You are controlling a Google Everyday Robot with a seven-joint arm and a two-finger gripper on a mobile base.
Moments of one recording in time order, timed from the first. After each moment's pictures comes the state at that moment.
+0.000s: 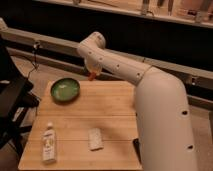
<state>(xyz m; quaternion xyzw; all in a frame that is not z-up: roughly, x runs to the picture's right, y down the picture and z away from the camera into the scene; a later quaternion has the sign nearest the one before) -0.031 -0.108 0.848 -0.12 -0.09 -0.51 0.85</state>
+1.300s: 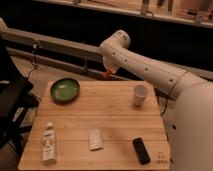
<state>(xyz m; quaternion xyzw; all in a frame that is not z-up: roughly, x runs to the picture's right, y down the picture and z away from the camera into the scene) 0.060 -0.112 0.816 -0.08 -0.05 -0.44 0.89</state>
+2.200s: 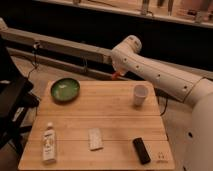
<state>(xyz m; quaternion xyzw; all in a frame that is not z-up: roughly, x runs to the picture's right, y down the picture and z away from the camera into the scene) 0.109 -0.098 0.815 -0.08 -0.03 -0.40 0.91</state>
